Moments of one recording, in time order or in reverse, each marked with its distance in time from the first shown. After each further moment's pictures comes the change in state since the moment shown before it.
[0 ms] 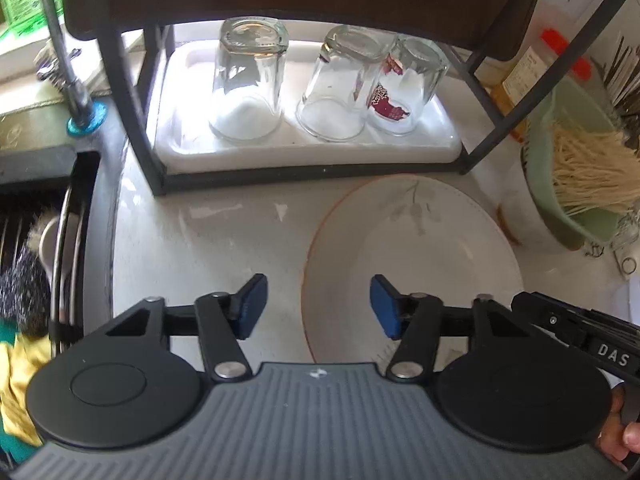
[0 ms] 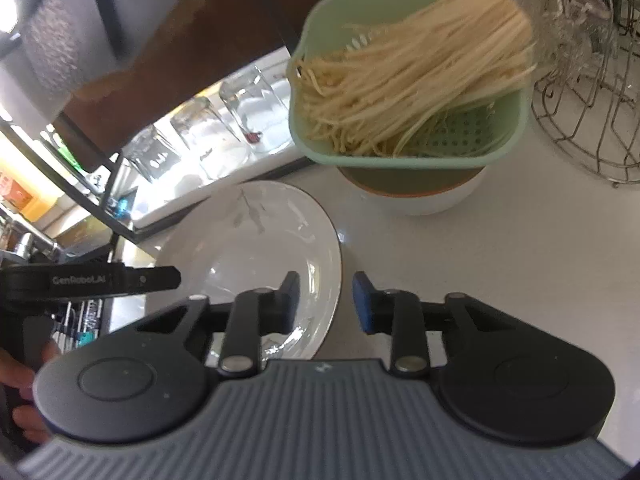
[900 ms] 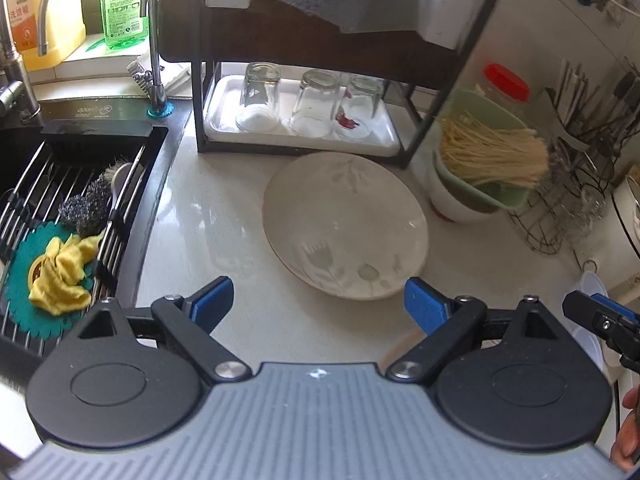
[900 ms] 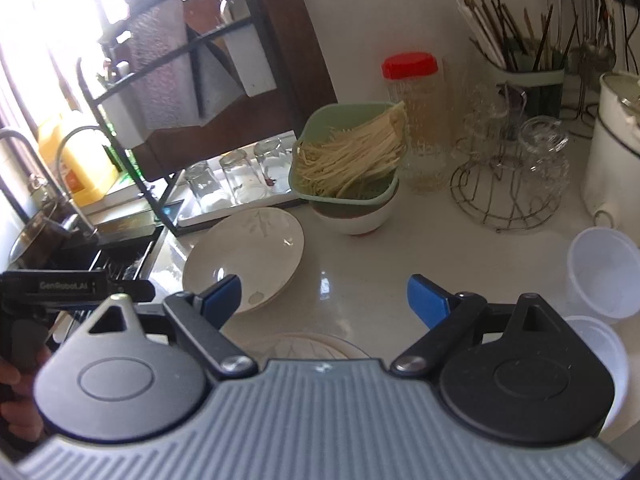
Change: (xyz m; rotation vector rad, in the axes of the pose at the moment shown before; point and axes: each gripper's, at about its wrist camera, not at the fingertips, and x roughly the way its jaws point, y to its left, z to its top) left arm -0.138 -0.074 -0.102 -0.108 -0.176 0.096; right arm -0.160 -0.036 -0.040 -0.142 -0.205 0.051
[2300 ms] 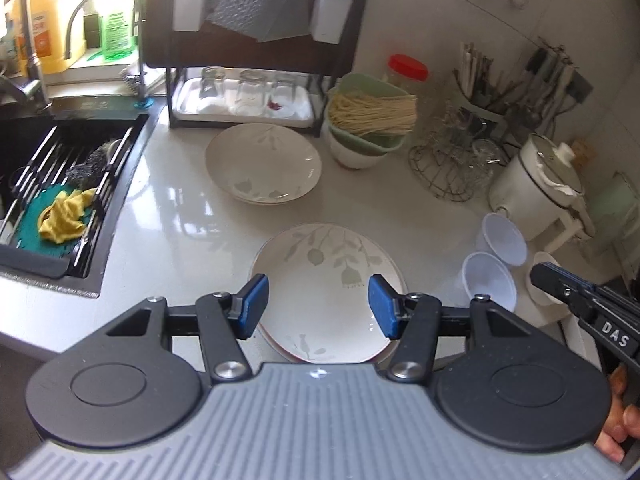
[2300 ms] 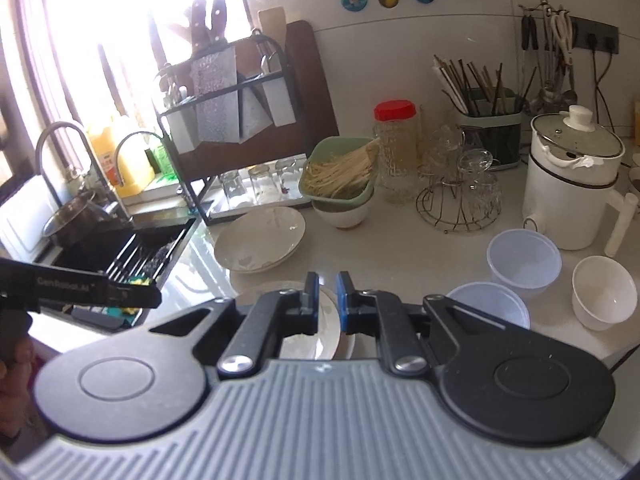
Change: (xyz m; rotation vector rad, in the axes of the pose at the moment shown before) left arm -0.154 -0.102 -0.128 0.027 -0.054 -0.045; right arm -0.165 -0.036 -0.056 -0.114 -0.098 0.046
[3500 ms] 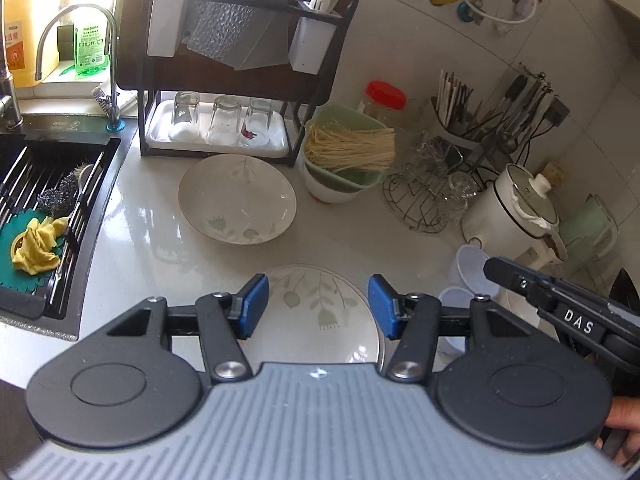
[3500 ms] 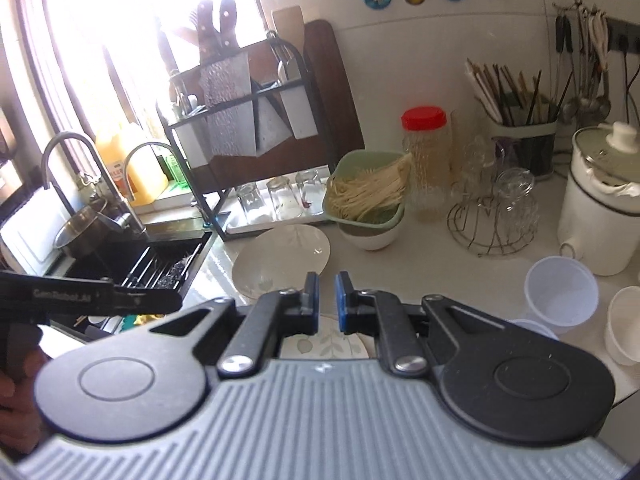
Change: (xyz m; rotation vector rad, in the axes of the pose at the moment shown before) left arm -0.002 0.009 0.042 0.001 -0.034 -0.113; right arm 0.030 0.018 0.040 0.008 0.007 0.031
